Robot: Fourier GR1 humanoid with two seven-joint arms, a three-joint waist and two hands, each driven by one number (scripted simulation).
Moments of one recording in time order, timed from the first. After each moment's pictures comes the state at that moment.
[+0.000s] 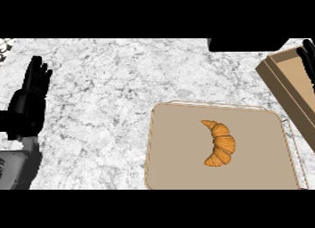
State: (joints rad) left arm -0.23 0.31 0.02 -1.49 0.15 0.23 -0.04; right arm -0.27 -0.56 0.02 -1.71 -0.29 -0.12 0.04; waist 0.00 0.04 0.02
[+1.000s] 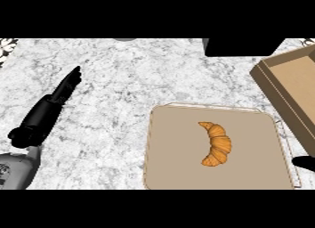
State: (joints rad) left arm -0.21 0.42 -0.15 -1.54 0.04 -0.04 -0.08; right arm 0.00 -0.83 0.01 -1.95 0.10 0.00 -0.06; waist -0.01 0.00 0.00
